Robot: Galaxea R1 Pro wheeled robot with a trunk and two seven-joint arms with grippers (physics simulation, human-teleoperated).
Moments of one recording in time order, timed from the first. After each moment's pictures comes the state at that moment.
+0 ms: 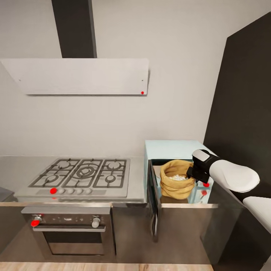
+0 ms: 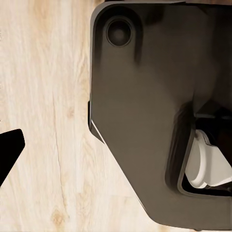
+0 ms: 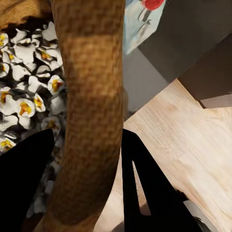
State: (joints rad) left arm 0.00 -0.01 0.06 -0.03 0.00 0.01 0.04; right arm -1.38 -0.13 -0.77 0.06 -0.01 0.65 -0.75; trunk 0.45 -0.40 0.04
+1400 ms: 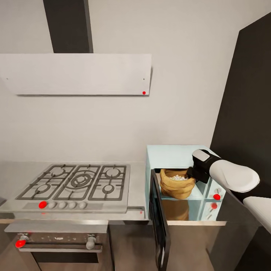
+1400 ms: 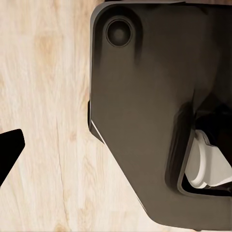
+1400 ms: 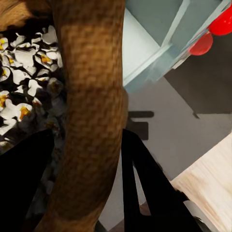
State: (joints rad) left arm 0.00 -0.01 0.06 -0.03 0.00 0.01 0.04; right arm -1.38 -0.13 -0.77 0.06 -0.01 0.65 -0.75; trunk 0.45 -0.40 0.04
